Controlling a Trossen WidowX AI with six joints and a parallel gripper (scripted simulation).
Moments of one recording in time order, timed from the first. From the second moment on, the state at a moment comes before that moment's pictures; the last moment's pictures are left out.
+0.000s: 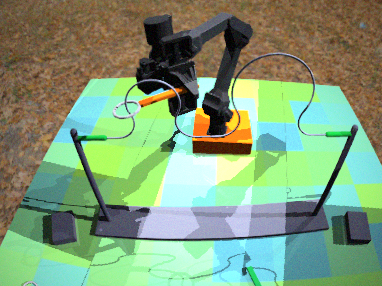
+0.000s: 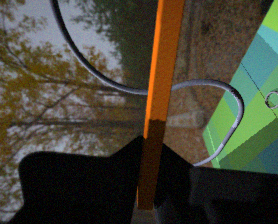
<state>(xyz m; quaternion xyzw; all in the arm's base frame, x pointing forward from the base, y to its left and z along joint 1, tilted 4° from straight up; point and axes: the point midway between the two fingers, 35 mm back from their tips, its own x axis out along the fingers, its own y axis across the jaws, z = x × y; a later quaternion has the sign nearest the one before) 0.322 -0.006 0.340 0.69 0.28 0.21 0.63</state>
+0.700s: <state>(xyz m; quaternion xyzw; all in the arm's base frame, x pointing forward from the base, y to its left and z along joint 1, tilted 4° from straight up) 0.318 -0.008 0.331 0.63 0.30 0.22 0.68</state>
